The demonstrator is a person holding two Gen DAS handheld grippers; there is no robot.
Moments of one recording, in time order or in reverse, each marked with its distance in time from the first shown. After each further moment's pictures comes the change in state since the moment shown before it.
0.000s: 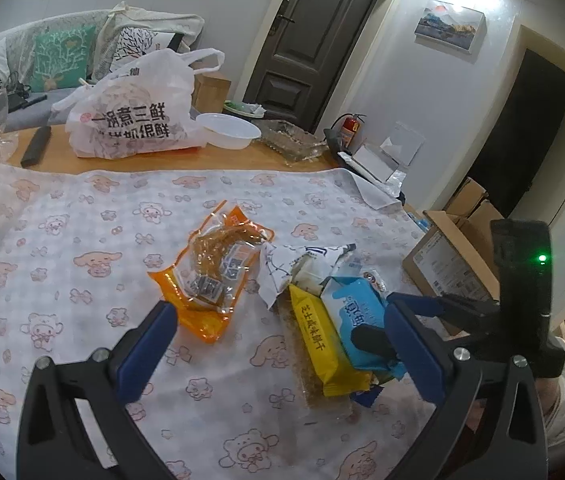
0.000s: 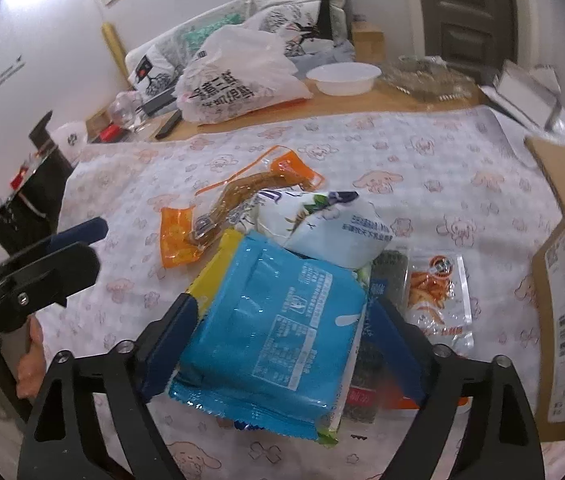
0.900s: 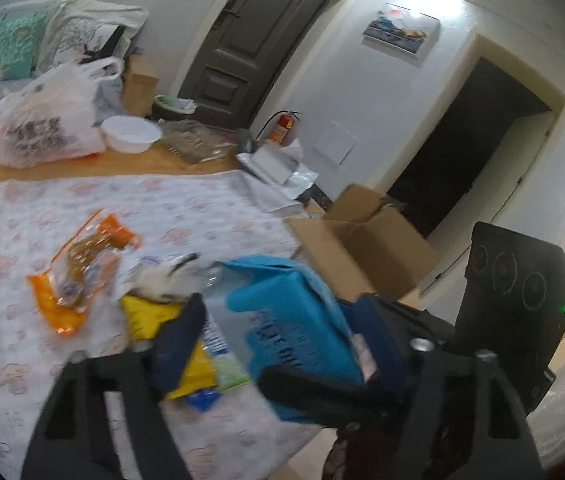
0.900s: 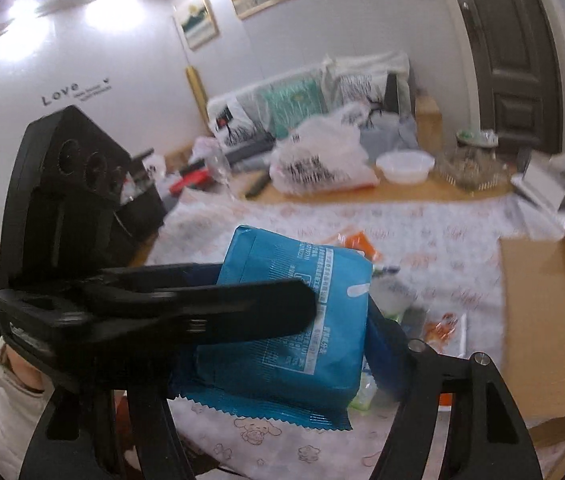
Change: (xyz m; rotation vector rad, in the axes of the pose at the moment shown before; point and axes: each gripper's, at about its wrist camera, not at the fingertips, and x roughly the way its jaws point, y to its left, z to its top) left arm -0.018 -0.113 0.023 0.001 0.022 -0.230; right arm -0.118 0.018 -0.014 -0.160 -0.266 0.220
